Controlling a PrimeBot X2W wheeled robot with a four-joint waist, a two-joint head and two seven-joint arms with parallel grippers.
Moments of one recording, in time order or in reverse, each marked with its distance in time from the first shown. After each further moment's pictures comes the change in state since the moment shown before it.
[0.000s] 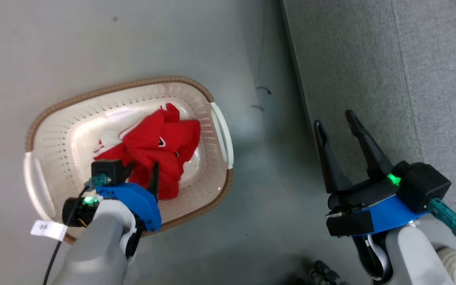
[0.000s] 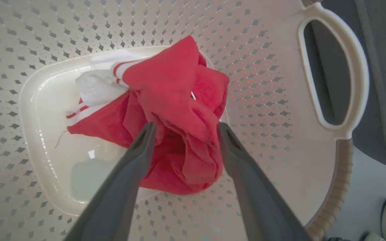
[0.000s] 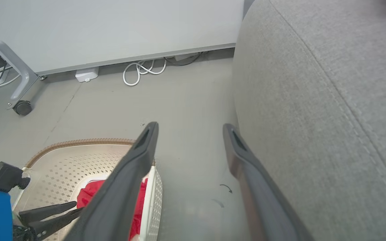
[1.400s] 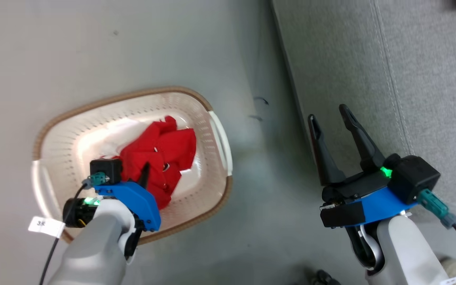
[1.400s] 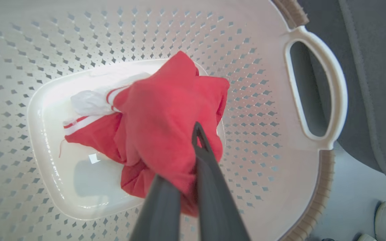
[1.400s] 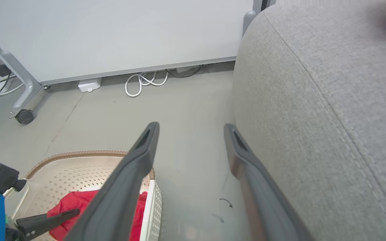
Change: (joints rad) left arm -0.048 0.034 -0.210 0.042 -0.232 0.000 0.002; right arm -0.062 0.000 0.025 0.095 0.003 0.000 -0.051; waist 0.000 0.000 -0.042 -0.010
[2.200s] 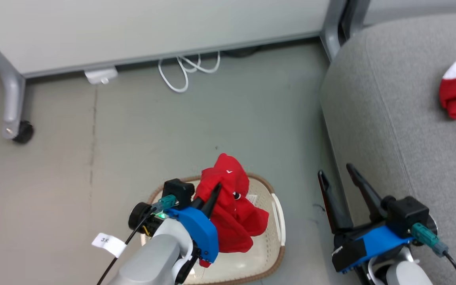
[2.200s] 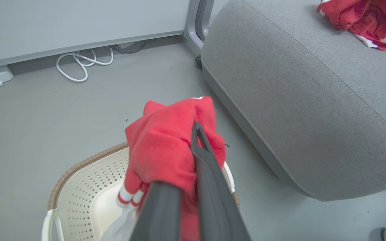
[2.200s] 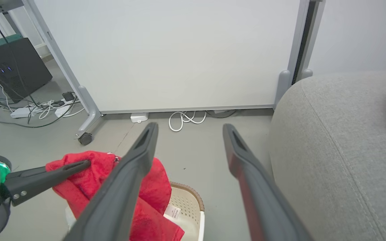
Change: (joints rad) left arm 0.087 -0.079 -0.233 -0.190 0.000 0.000 -0.047; right arm 0.185 0.001 -0.069 0.021 -0.049 0.000 0.110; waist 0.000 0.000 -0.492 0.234
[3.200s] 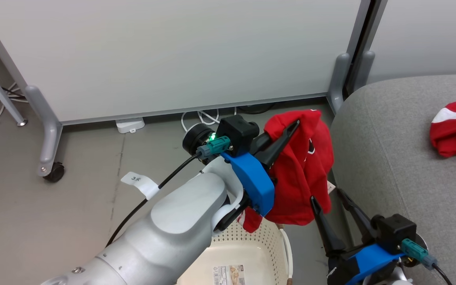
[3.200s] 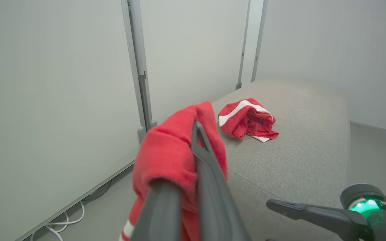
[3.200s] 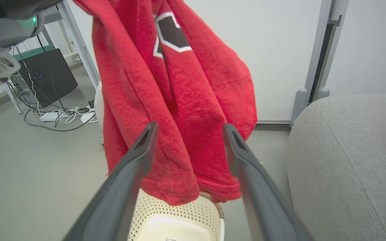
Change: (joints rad) left arm -0.268 -0.016 -0.183 -0.284 -0.067 0.000 0.014; right arm 0.082 0.000 0.033 0.003 0.028 0.000 0.044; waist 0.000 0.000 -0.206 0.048
